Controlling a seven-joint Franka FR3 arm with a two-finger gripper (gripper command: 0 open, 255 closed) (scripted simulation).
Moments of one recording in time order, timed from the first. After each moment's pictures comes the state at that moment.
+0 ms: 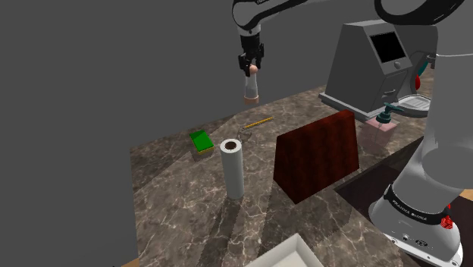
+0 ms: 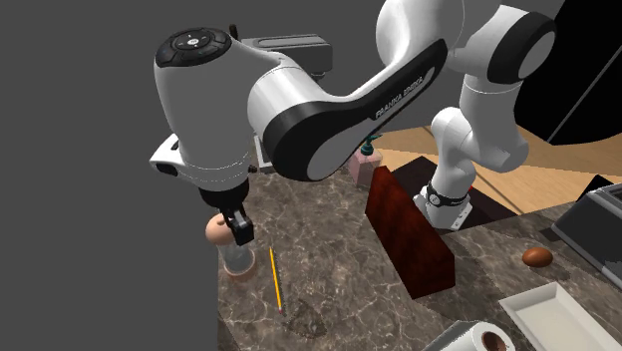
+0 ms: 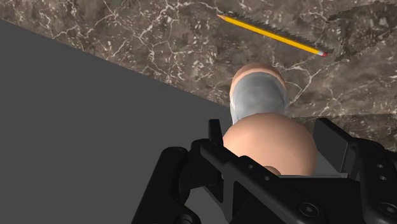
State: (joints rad) arm -0.07 0.34 -0.02 -1.49 -0.17 1.89 -0.07
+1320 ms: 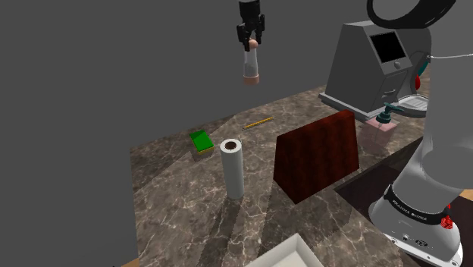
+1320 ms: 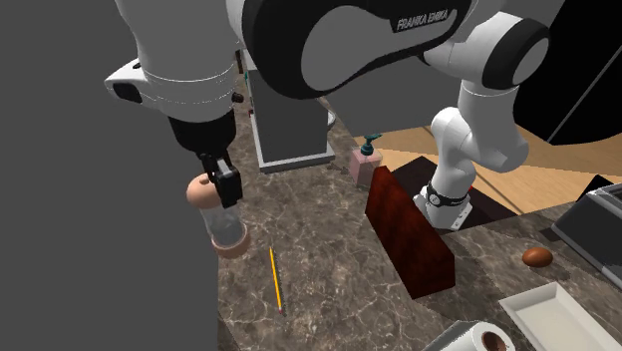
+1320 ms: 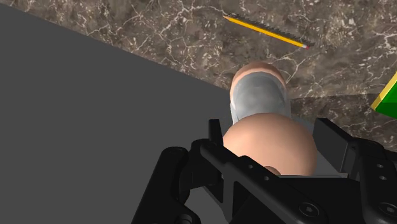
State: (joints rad) arm -0.07 0.38 -0.02 -1.16 -0.16 1.60 -0.11
